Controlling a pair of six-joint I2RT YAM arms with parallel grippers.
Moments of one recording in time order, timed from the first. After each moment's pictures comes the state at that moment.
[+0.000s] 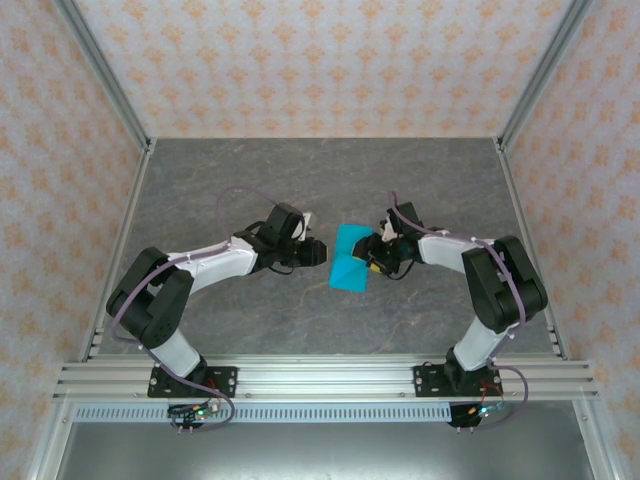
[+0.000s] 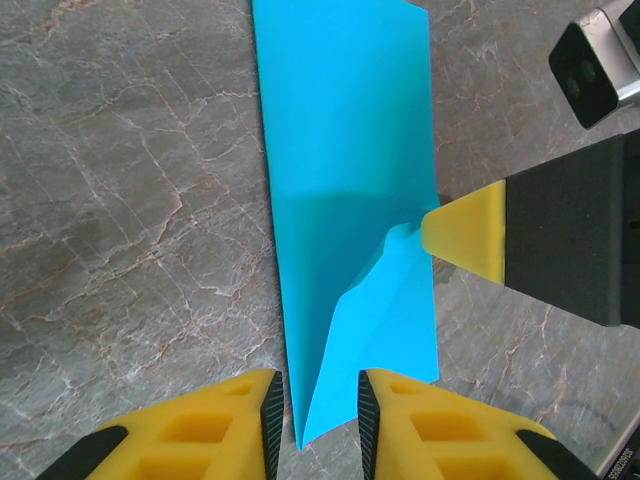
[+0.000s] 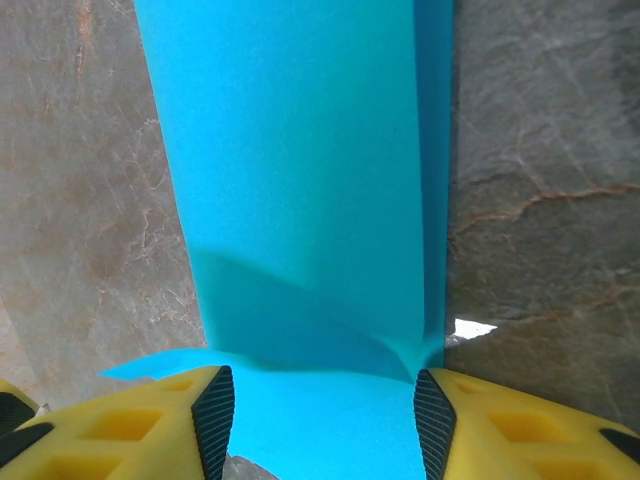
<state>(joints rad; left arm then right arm) -0.57 1.64 0.92 -0.15 0.33 -0.63 0.36 1.69 0.83 -0.21 -0.53 0.77</state>
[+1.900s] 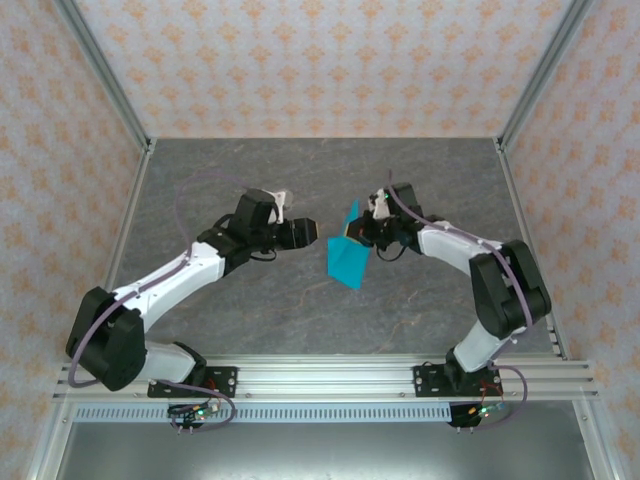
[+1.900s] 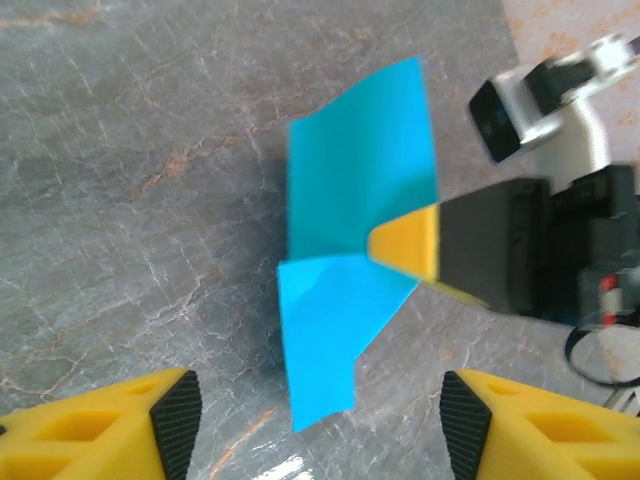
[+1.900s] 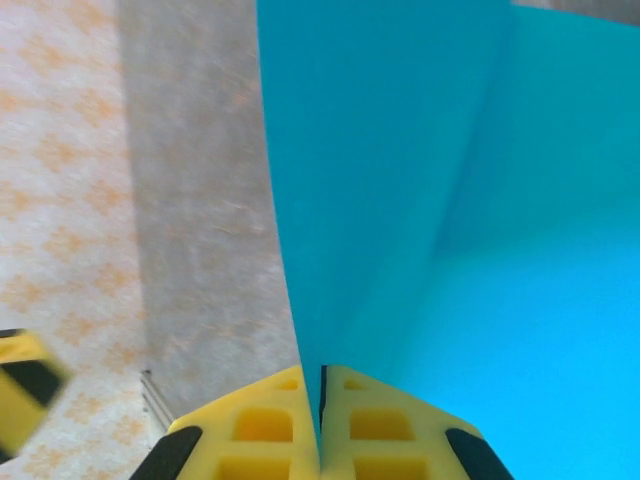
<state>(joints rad) -0.49 1.34 0.93 -0.26 0.27 -0.65 0.37 1.62 0.97 -0.13 -0.64 0.78</state>
